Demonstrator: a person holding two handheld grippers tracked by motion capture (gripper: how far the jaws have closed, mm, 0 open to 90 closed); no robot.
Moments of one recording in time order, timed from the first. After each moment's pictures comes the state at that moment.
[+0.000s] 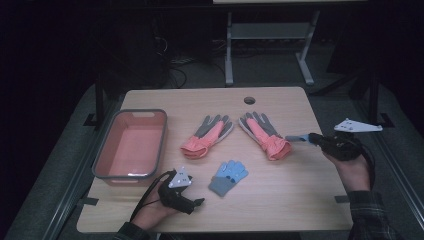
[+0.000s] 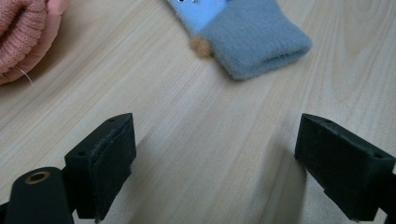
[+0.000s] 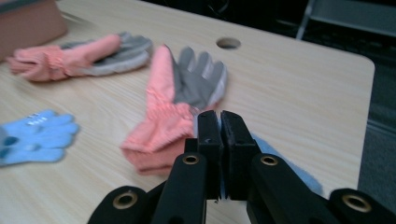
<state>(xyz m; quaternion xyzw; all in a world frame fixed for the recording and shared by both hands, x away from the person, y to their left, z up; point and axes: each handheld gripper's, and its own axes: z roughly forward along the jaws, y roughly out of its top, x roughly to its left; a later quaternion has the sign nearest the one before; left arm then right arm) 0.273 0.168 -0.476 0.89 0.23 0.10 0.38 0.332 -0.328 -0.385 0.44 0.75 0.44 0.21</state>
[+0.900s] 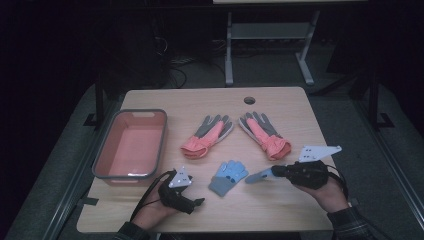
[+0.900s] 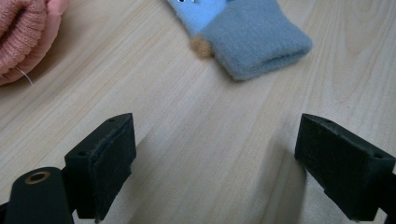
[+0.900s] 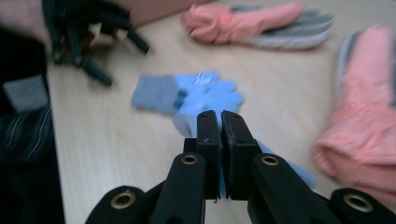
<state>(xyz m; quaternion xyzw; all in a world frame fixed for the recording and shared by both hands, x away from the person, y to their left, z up) 0.273 0.167 -0.477 0.89 0.24 0.10 0.38 0.281 -0.240 -0.402 0.27 0.84 0.47 0.08</state>
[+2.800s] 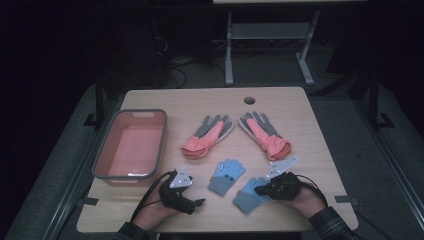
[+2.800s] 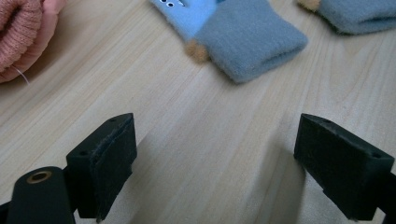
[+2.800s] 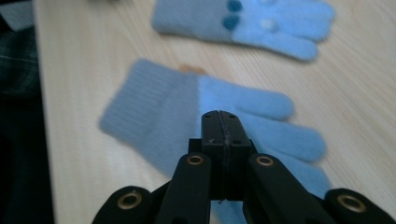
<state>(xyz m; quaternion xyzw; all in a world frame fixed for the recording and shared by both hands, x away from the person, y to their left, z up) 0.271 0.165 -0.476 0.89 0.24 0.10 0.37 0.282 -0.186 -0.454 0.23 0.91 0.35 0.01</state>
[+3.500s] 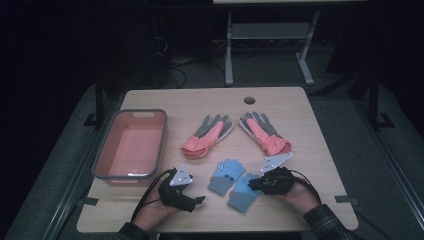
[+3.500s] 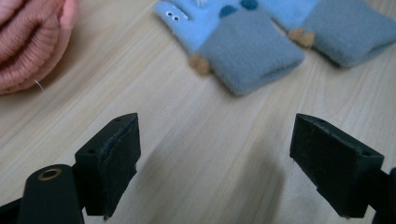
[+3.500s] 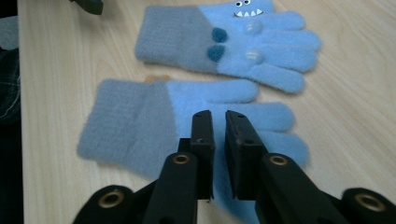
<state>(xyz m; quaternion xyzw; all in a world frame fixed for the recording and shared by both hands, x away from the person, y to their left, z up) 0.271 0.163 -0.464 0.89 0.25 0.10 0.37 0.297 -0.172 -0.454 0.24 0.90 0.37 0.02</state>
